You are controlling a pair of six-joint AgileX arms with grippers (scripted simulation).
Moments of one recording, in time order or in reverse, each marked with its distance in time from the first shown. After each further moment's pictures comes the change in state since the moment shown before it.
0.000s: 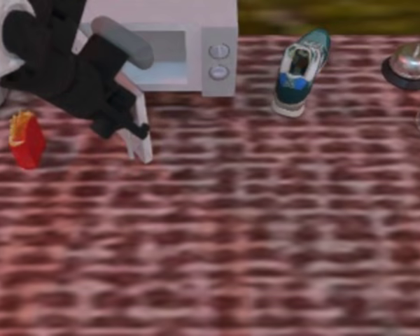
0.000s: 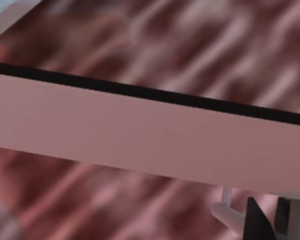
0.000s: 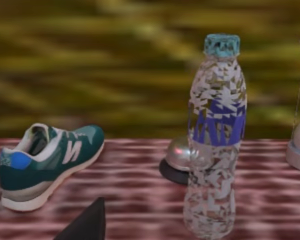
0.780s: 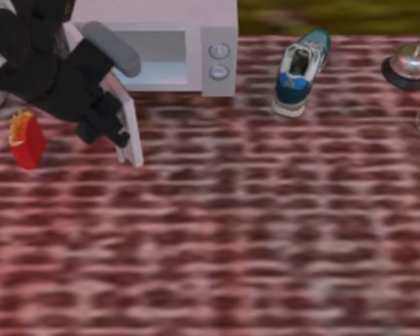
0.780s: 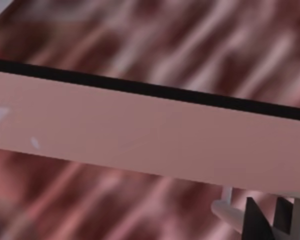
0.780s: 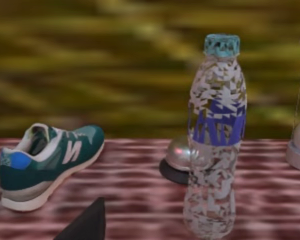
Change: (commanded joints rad) left arm 0.053 -0.007 -0.017 -0.045 0.064 0.136; right arm 0.000 0.000 0.000 0.000 0.000 0.000
